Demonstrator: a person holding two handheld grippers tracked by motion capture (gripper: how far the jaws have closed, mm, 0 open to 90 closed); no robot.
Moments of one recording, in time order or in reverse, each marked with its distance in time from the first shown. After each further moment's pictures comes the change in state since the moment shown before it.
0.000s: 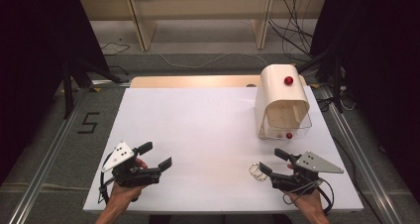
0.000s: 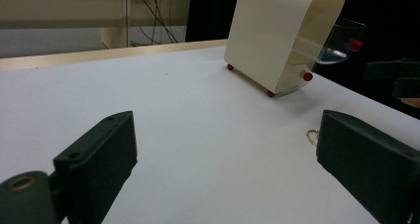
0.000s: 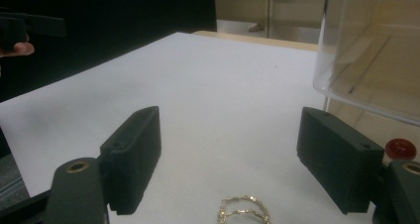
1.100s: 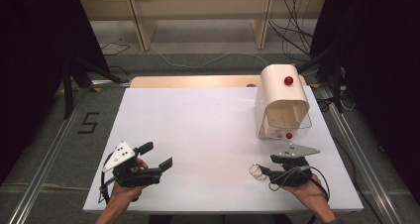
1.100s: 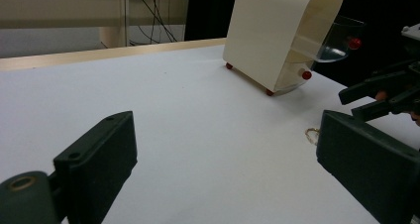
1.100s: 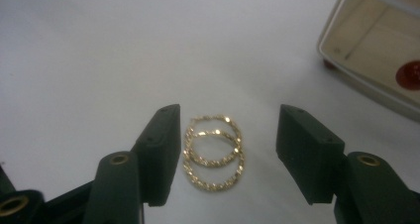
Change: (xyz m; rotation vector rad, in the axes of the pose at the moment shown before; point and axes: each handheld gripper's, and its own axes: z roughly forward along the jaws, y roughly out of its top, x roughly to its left) left arm -0.001 0.001 0.001 0.008 -0.004 0.006; right arm -0.015 0.004 0.027 0.431 -0.047 -0.062
